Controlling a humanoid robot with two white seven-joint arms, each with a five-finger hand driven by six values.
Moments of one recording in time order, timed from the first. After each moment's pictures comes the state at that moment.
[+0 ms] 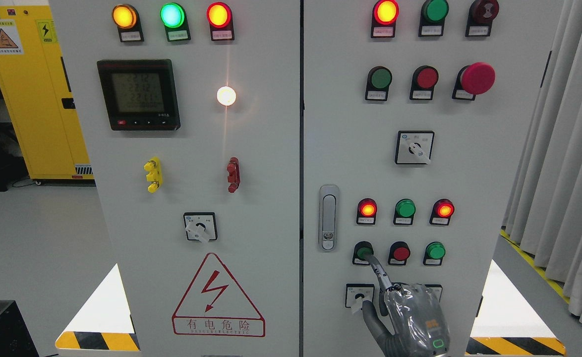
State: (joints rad) left arm 0.06 -0.10 -0.10 -0.13 0.08 -0.05 -0.06; right arm -0.24 0.04 0.06 -1.66 1.21 -0.25 -0.14
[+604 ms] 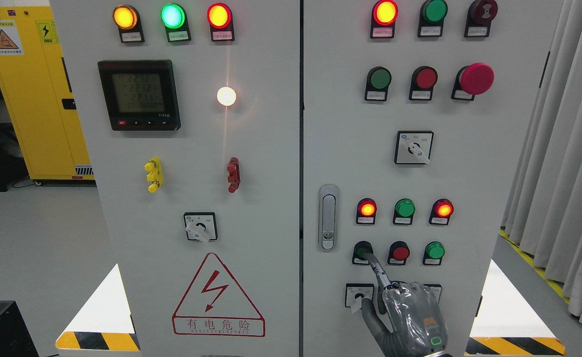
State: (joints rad) left arm 0.06 -0.10 -0.10 -0.13 0.08 -0.05 -0.06; right arm -0.25 0.04 0.06 -1.64 1.21 -0.25 -0.14
